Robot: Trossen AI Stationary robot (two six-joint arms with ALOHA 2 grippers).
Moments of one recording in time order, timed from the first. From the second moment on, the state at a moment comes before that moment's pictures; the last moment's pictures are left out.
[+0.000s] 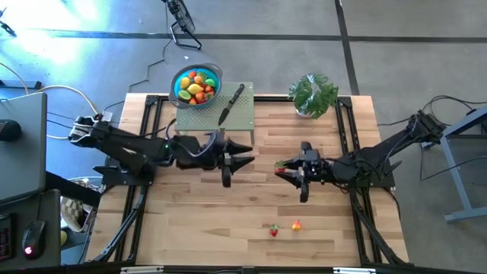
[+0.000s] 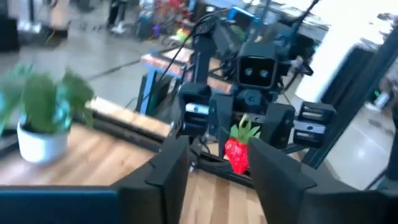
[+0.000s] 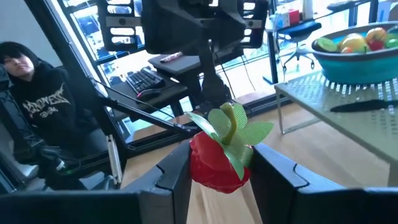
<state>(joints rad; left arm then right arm) -0.24 1.34 1.17 0.19 -0.38 -0.35 0.47 1.09 0.81 0.17 0.57 0.39</state>
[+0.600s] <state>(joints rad) -0.10 1.42 1.18 0.28 -0.14 -0.25 0.36 1.10 0.81 0.18 0.42 0.40</state>
